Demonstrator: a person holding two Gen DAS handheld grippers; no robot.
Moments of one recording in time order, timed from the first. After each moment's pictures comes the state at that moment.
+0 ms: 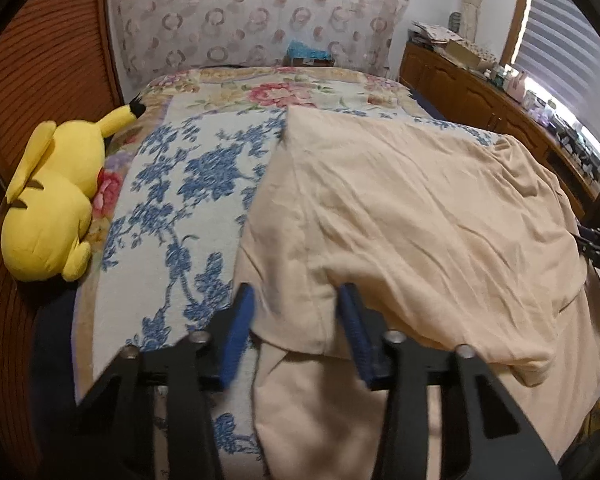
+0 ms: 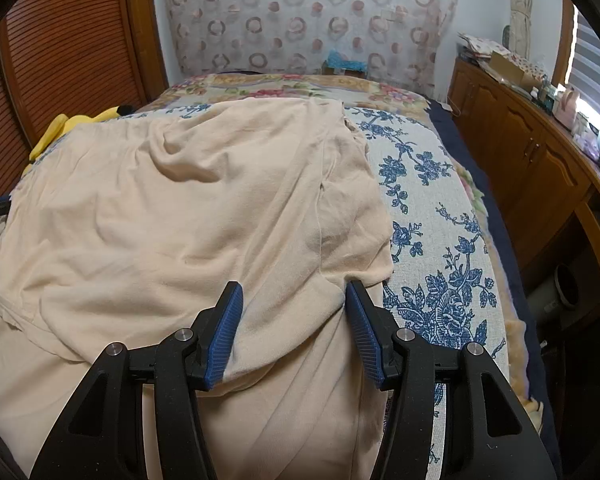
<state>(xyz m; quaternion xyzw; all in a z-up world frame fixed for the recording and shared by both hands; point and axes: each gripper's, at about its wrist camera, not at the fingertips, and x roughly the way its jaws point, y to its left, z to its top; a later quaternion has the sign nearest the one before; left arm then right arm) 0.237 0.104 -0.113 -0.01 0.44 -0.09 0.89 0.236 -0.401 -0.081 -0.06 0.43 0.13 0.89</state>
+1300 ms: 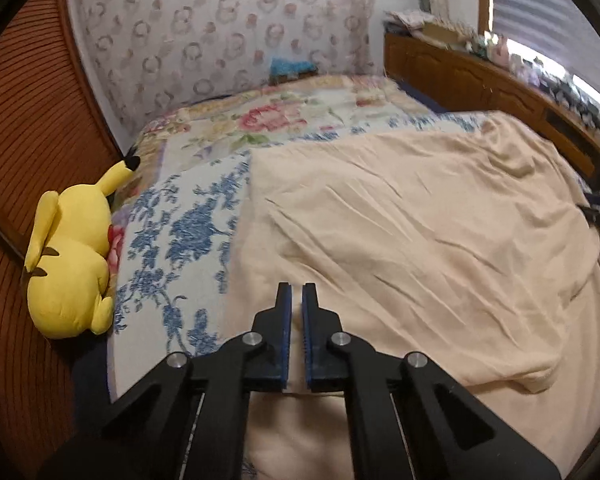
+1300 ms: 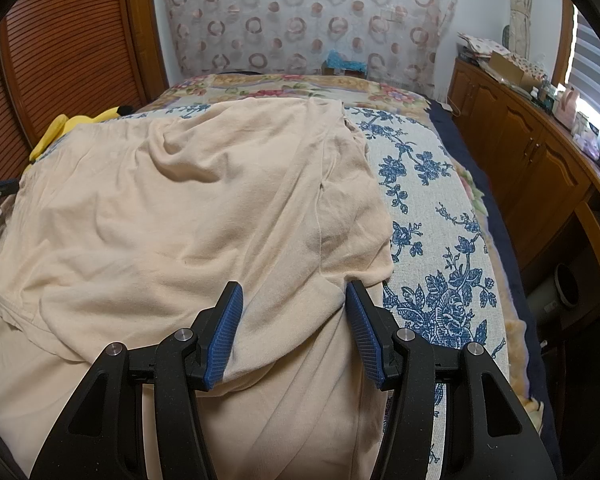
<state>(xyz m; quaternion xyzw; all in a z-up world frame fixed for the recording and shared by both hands) 0.240 0.067 -0.093 0.09 0.42 -0.09 0.90 0.235 -0.401 -0.081 -0.06 0.43 0.13 0.89</state>
